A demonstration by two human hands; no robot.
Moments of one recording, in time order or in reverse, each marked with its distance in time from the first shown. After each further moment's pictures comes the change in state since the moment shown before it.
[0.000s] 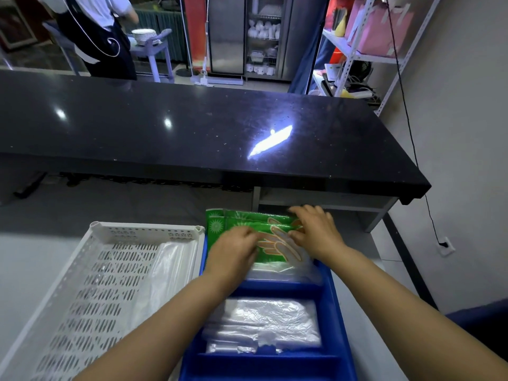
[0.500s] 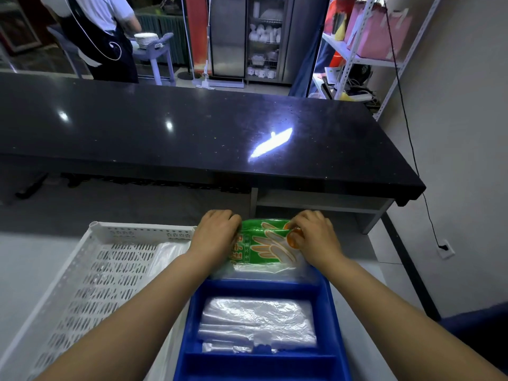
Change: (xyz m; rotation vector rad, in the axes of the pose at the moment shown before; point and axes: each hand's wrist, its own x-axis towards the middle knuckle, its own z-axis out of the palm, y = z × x) left_hand 0.026 -0.030 -0.017 0.236 -0.188 -0.090; right_hand -0.016 0.004 0.006 0.026 0.106 -0.006
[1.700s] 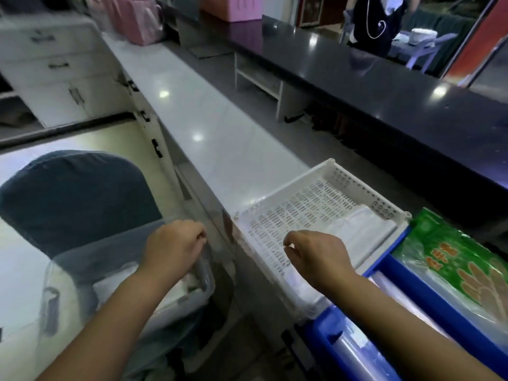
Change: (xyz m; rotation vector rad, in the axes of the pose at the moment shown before) left_hand -0.437 -0.047 -0.094 0.092 0.225 -1.071; right_hand -0.131 -0.291 0.073 0.030 -0.302 -1.024
